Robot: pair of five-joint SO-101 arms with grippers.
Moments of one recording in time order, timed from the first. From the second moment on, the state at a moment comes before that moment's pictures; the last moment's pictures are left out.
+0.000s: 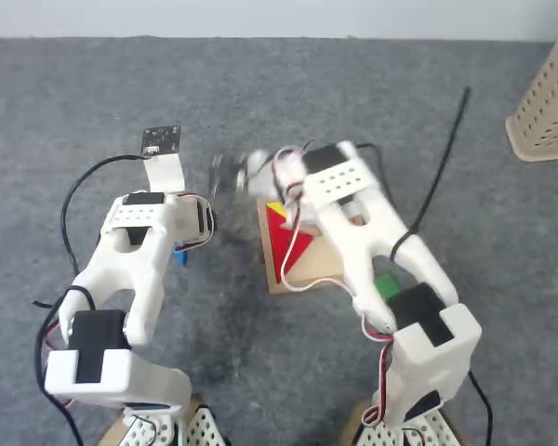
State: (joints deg) left arm -7.9 2.1 39.7 45.7 10.0; right arm -28.8 14.7 -0.6 64.6 60.7
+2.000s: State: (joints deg) left arm -7.9 2.1 39.7 45.7 10.0; right arm -21.5 8.6 17.6 48.5 22.8
